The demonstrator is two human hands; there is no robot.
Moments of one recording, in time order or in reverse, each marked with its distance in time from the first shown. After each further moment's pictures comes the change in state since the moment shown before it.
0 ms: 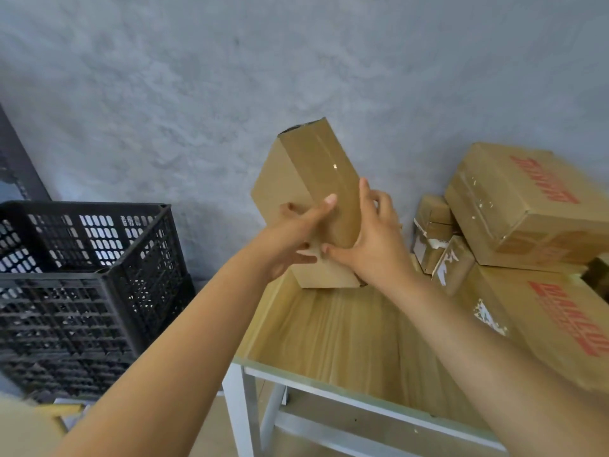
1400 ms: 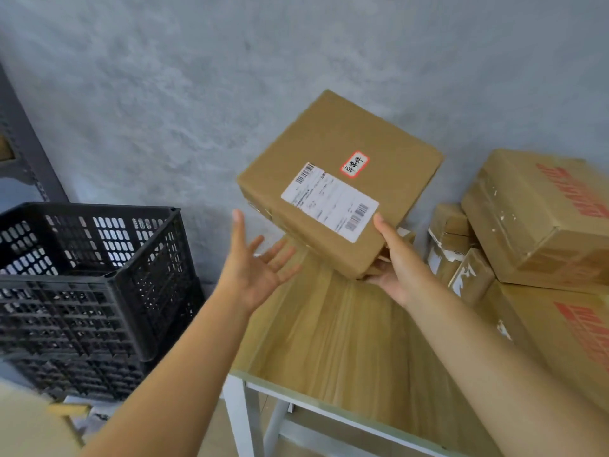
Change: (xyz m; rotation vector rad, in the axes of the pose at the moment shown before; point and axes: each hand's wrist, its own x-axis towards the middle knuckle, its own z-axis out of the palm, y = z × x) left_hand 0.032 -0.059 -0.049 -0.820 0.119 -0.037; right_hand 0.022 0.042 0.018 1.313 -0.140 0.781
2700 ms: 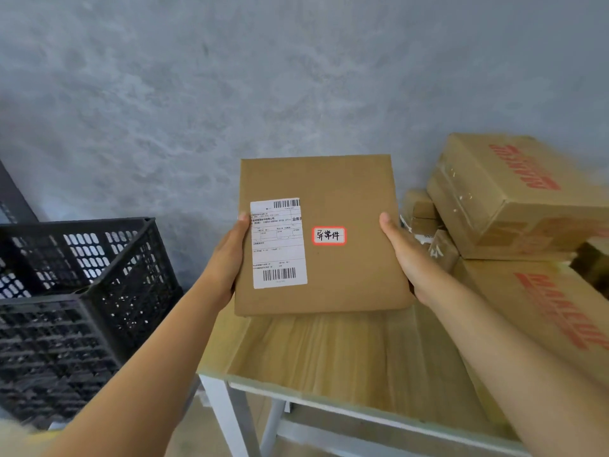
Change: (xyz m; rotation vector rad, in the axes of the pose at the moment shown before) left_hand 0.005 -0.004 0.005 0.772 -0.074 0.176; right_hand -0.017 -0.016 -0.067 -0.508 0.062 -0.138
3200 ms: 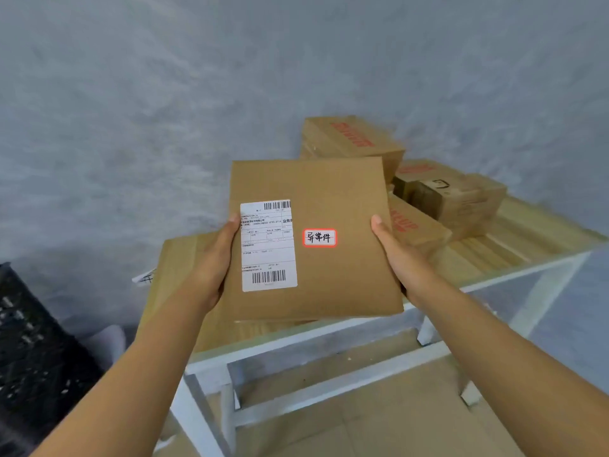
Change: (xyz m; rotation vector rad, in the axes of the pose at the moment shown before) left_hand -0.078 0.004 0.060 0.019 -0.431 -0.009; right_hand -0.214 0.019 -0.039 0.028 0.524 0.099
